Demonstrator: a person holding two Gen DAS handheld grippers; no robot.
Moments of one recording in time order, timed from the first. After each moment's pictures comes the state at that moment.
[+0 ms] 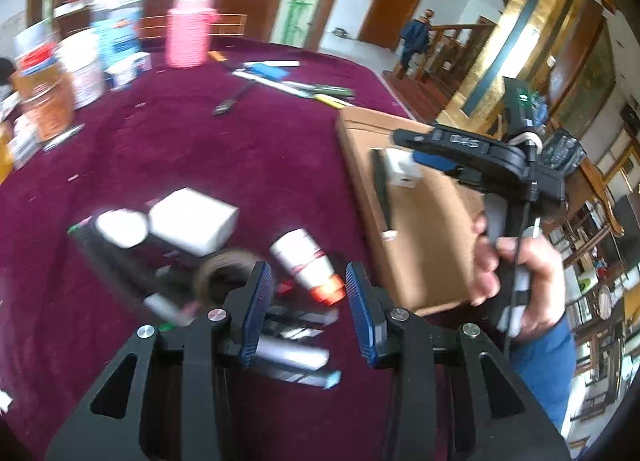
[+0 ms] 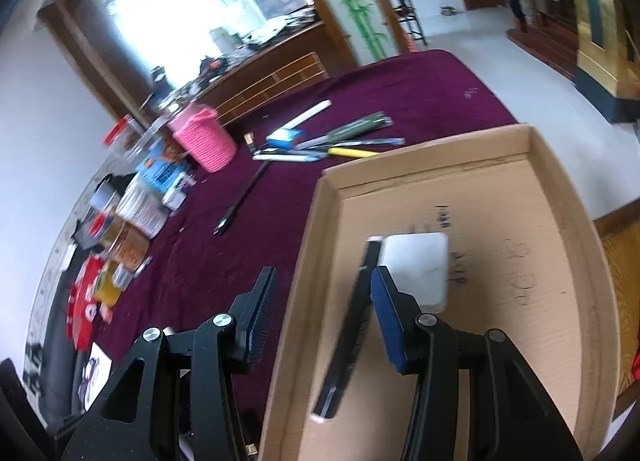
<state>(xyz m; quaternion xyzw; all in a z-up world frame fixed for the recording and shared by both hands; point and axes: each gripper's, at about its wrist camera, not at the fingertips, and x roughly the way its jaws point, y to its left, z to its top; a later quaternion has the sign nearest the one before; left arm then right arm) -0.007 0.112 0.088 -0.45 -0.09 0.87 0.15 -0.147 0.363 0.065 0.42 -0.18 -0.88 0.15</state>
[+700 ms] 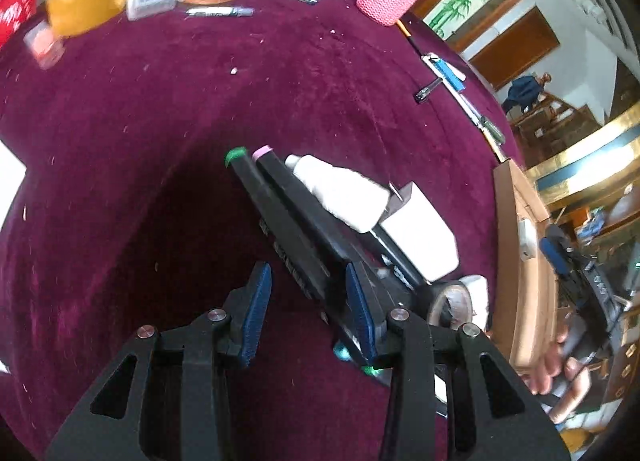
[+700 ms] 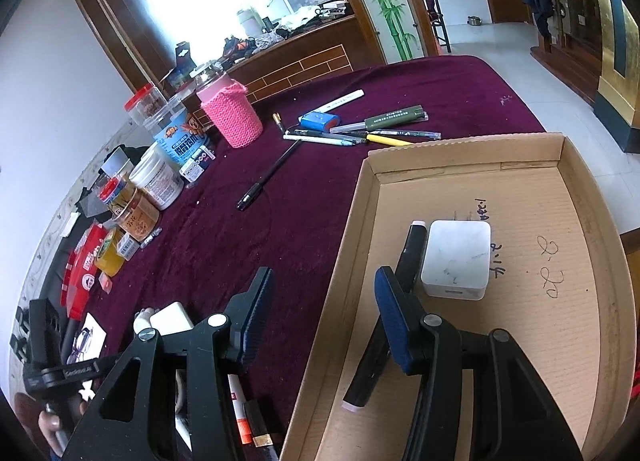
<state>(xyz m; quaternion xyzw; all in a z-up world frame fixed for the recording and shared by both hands) -0.058 -0.009 0.014 -0.54 -0.23 0.81 0.00 -0.136 0.334 0.064 0.42 -0.14 -0.88 0.17</state>
